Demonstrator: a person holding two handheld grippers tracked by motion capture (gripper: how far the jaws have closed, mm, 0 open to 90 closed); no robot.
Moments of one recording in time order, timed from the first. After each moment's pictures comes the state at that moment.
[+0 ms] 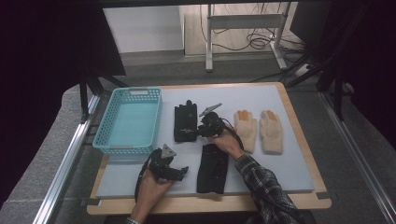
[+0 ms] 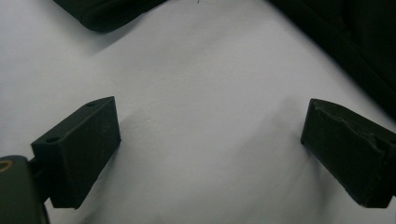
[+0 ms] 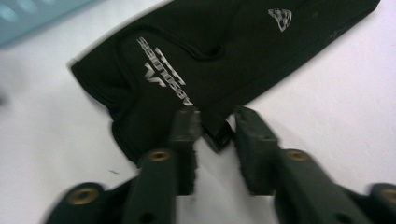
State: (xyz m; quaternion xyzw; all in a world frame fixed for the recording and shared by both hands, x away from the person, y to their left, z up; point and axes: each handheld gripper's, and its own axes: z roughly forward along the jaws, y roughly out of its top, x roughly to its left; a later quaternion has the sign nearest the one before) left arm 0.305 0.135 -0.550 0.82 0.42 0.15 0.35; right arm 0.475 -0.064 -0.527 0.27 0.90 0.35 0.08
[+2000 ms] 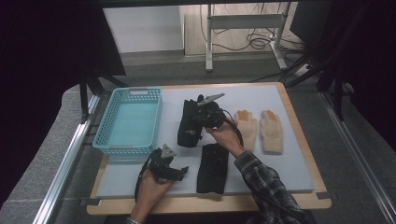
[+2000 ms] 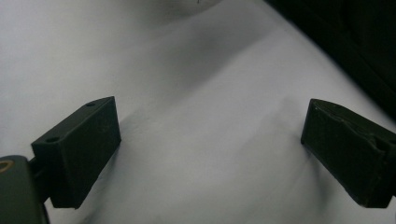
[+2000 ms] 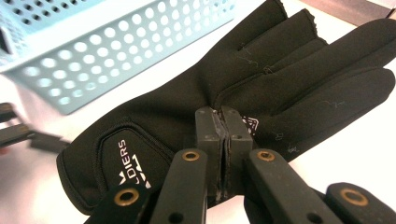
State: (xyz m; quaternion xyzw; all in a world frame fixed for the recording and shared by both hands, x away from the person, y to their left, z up) left arm 0.306 0.137 -0.549 0.83 0.41 0.15 0.35; right arm 0.450 -0.064 -0.453 0.28 0.87 0.40 0.11
